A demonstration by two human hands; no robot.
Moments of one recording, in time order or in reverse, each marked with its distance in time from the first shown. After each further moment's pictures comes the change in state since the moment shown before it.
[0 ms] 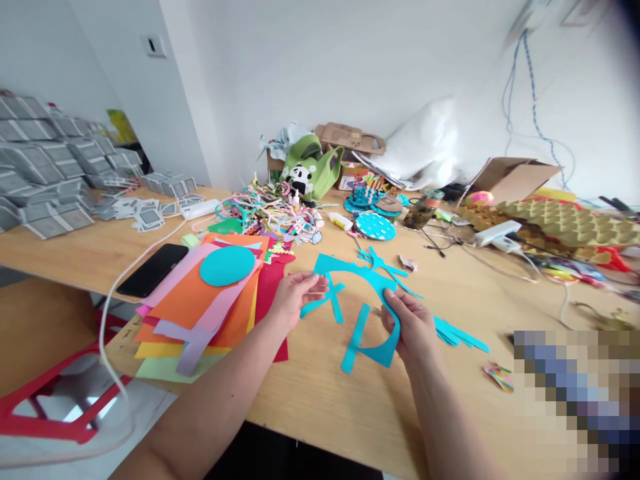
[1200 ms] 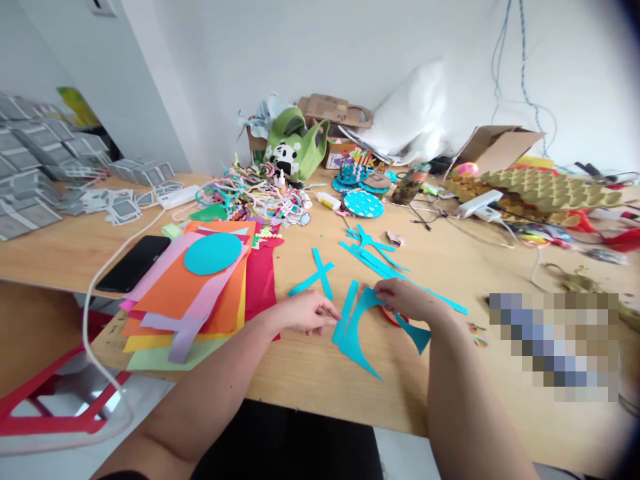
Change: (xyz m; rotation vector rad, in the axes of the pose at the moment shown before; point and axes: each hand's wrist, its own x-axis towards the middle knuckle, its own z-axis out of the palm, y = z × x) left_hand -0.021 -0.027 0.000 0.995 -0.693 -0.234; right_hand 0.030 -0.031 -0.048 -1.525 -0.500 0.142
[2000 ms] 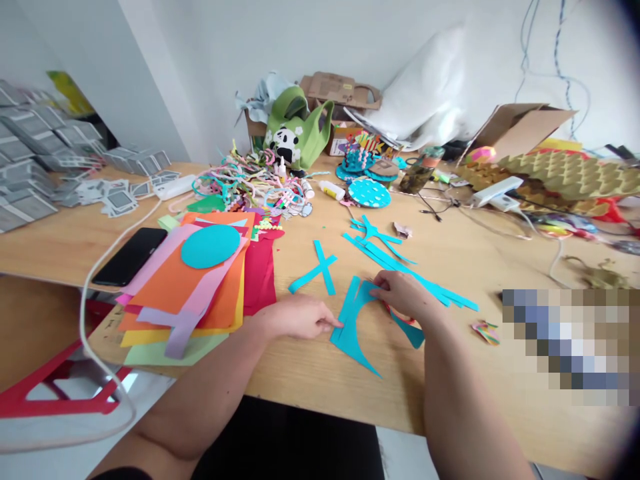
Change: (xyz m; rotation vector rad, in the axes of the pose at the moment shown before) left_hand -0.012 0.007 -0.003 0.514 -0.018 0.205; right_hand 0.014 0.003 0.022 -0.136 0.186 0.015
